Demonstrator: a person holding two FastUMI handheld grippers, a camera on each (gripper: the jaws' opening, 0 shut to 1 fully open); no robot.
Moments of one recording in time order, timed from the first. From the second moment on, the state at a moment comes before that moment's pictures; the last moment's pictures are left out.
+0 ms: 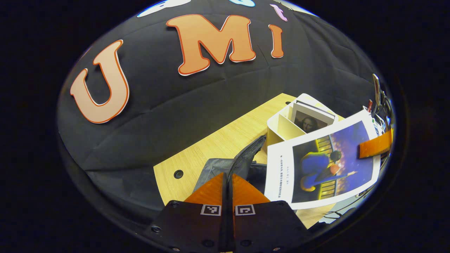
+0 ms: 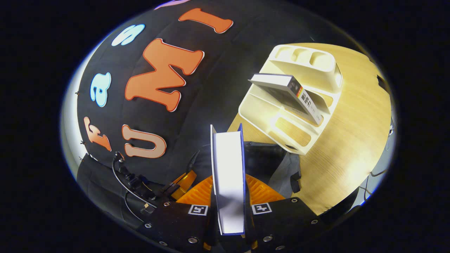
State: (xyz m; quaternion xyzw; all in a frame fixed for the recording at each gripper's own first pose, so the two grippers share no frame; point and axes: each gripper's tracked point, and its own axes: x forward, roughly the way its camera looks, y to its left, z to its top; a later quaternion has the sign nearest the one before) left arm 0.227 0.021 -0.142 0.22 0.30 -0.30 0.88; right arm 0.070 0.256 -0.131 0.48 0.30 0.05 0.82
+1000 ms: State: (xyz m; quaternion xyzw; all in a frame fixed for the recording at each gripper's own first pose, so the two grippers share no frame) left arm 0.200 -0.008 -0.138 0.23 0.29 -0.33 0.87; right arm 0.167 0.337 -0.263 0.48 0.39 0.02 0.79
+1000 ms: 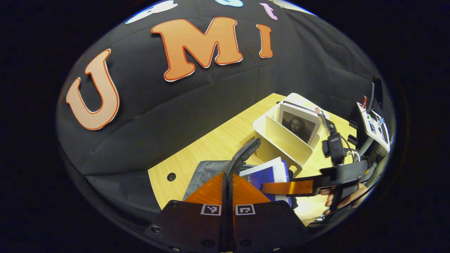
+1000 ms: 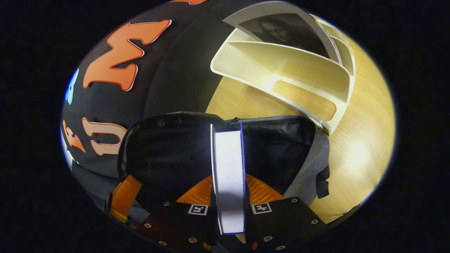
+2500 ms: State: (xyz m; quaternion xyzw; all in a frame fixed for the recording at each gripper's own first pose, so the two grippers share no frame) left arm 0.202 0.022 -0.157 0.19 0.31 -0.32 0.88; right arm 0.075 0.216 -0.169 0.35 0.39 0.01 0.85
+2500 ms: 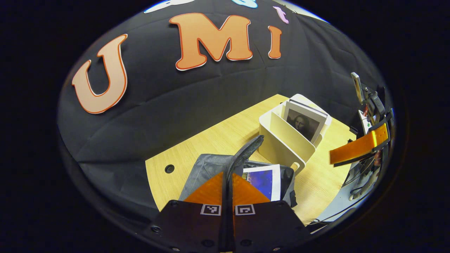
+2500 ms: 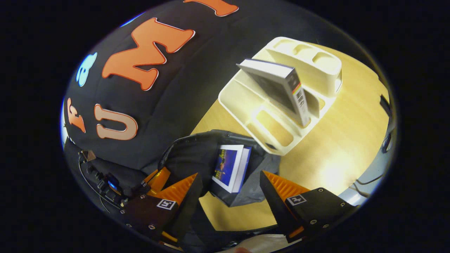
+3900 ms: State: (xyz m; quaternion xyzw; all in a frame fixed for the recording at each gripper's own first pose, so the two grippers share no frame) left arm 0.205 0.035 -0.160 0.19 0.33 -0.26 0.88; right arm 0.248 0.075 -0.161 -0.07 0.51 -0.01 0.85
